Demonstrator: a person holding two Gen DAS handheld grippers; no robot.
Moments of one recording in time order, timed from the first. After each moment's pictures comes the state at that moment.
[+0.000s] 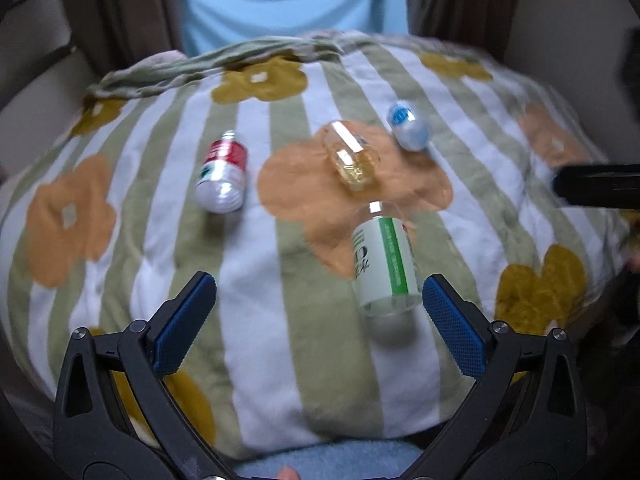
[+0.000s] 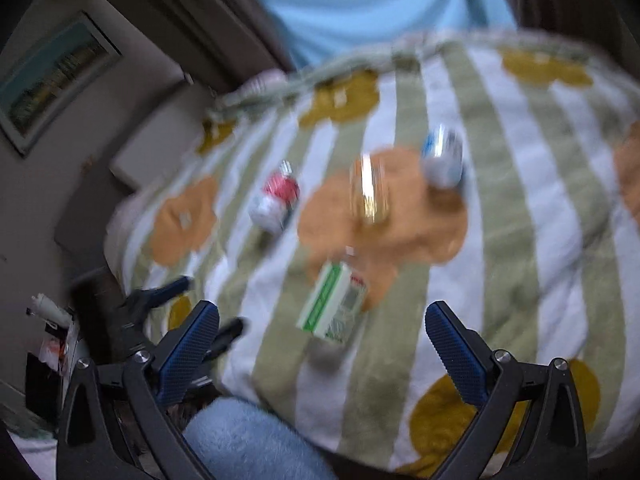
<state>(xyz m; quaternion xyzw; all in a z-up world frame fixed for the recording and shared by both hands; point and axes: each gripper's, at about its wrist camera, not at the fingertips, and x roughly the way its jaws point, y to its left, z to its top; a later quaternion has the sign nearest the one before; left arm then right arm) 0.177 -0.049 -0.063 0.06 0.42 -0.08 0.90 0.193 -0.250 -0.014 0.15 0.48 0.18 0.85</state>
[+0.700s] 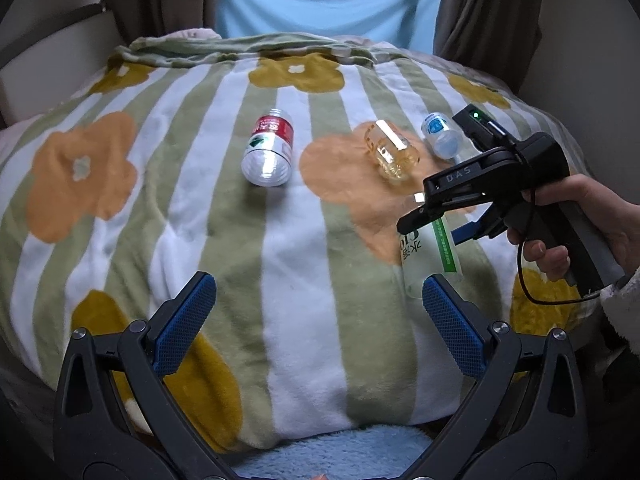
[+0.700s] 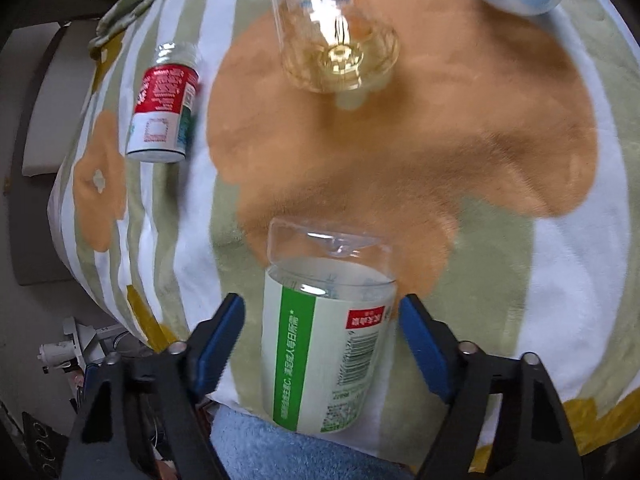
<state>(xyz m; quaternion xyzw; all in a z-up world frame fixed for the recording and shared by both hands) 0.167 0.016 -0.082 -0.01 0.41 -0.08 0.91 0.318 -0.193 -0.156 0.20 0.70 0.13 0.67</state>
